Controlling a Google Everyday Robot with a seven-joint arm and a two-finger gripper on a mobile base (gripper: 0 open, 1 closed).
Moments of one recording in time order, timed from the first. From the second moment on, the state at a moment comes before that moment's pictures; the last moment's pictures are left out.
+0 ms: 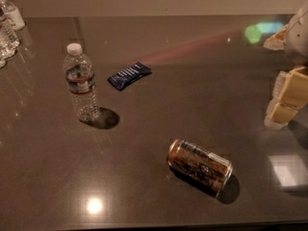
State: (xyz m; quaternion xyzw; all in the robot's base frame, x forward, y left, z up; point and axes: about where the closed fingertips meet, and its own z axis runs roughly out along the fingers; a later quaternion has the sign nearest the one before) arm 0.438 -0.217 0.976 -0.60 0.78 -0.03 0.16
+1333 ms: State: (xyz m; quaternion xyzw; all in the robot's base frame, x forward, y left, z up) arm 0.410 -0.181 0.950 -0.62 0.77 0.00 0.13
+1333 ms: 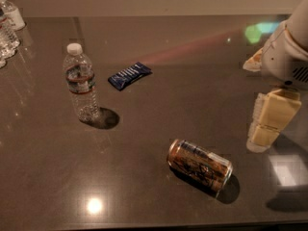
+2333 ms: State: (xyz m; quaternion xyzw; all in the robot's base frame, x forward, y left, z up) arm 0.362 -0.133 0.914 -0.61 0.79 0.04 0.11
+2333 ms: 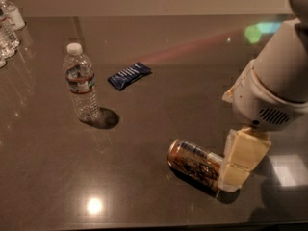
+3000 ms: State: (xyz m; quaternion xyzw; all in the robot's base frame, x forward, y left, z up) arm 0.345 -0.109 0.892 -0.60 0.79 0.04 0.12
